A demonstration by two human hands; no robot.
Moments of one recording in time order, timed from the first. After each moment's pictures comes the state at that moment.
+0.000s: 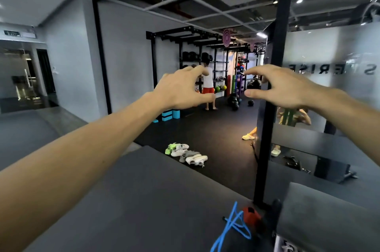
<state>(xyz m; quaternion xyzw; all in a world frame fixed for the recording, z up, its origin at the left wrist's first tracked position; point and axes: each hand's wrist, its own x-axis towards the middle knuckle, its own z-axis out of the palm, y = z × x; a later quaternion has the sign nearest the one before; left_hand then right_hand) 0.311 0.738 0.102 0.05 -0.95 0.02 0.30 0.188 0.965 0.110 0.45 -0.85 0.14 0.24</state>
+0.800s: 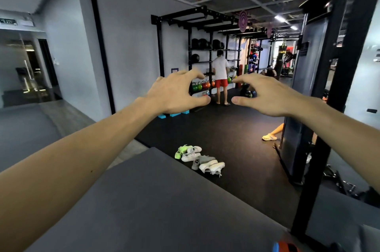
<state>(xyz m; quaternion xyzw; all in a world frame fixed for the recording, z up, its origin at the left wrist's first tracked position) 0.048 0.386 0.070 0.09 -0.96 0.02 0.27 -0.093 0.585 0.066 0.50 -0.83 0.18 0.19</state>
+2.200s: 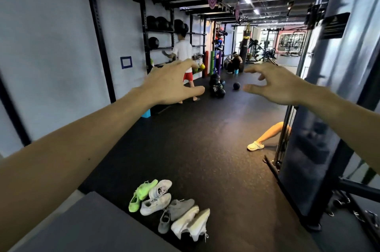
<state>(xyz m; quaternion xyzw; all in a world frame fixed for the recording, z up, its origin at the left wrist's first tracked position) -0.808 -0.102 0.023 0.00 -0.96 -0.03 0.27 -0.910 0.154 0.025 0.39 -0.89 0.17 0.18</state>
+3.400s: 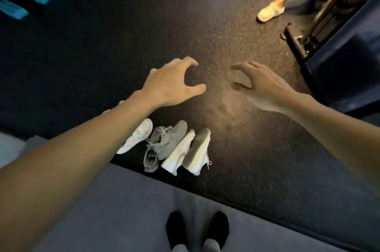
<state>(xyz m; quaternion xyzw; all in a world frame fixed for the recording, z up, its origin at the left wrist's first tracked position) -1.369 -0.279 -0.527 0.00 -0.98 -0.19 -0.11 -1.422 -0.047 -0.553 0.25 -0.95 0.17 -0.10</state>
